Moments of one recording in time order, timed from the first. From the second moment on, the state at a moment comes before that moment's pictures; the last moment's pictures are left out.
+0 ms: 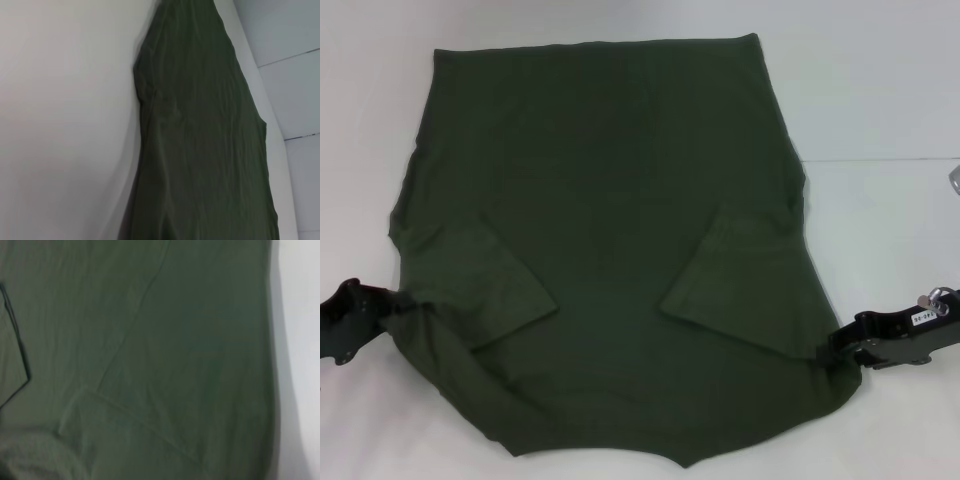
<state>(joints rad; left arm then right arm) -0.55 -1.98 0.08 0.46 2.38 1.30 -2.37 0.80 1.88 -0.84 -0.37 -2.40 -1.29 2.56</state>
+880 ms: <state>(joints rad) -0.55 -1.98 0.08 0.46 2.37 1.30 -2.37 0.80 1.89 -0.84 -0.37 -2.43 -1.26 2.54</state>
